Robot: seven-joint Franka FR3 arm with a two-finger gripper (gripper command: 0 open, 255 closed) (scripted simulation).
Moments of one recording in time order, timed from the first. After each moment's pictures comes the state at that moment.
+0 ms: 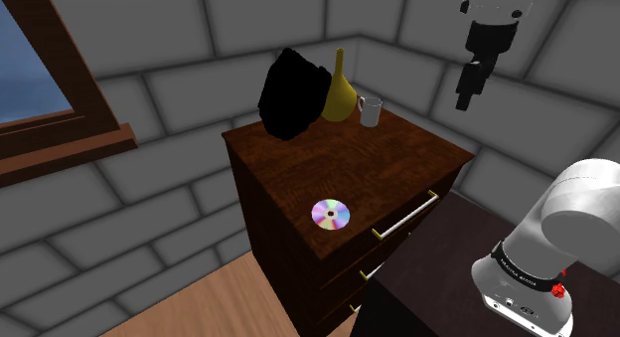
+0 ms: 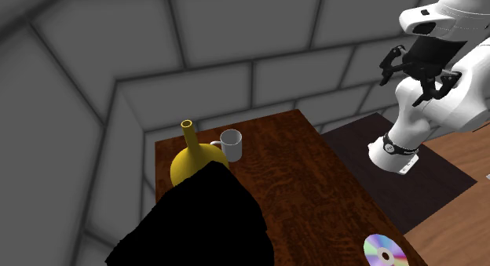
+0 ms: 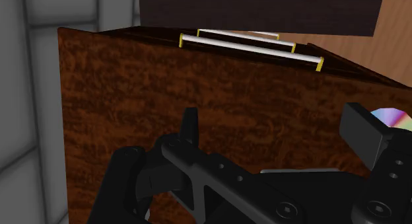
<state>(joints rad) -0.02 -0.82 0.04 -2.34 -0.06 1.44 -0.07</state>
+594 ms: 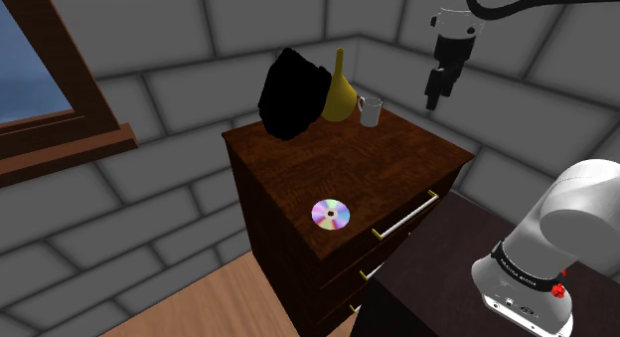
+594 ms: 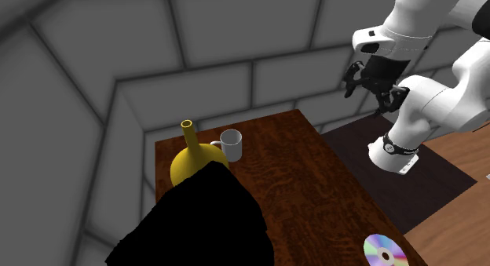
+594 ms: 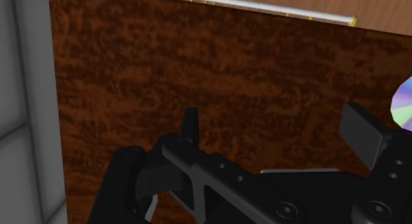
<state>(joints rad) -0.04 -0.63 -0.03 -2.33 -0.09 1.65 -0.12</state>
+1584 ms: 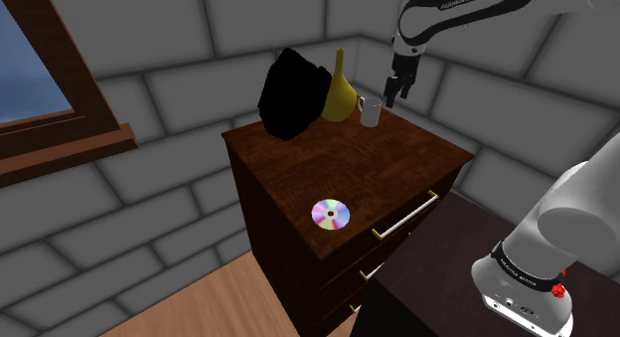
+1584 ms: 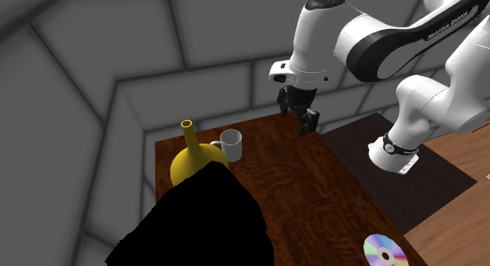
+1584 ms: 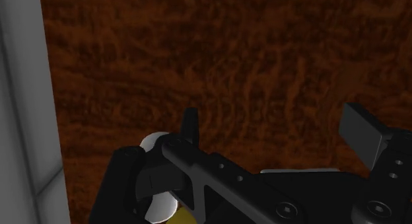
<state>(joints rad) -0.07 -0.12 -0.16 -2.09 -0.06 1.97 -0.26</state>
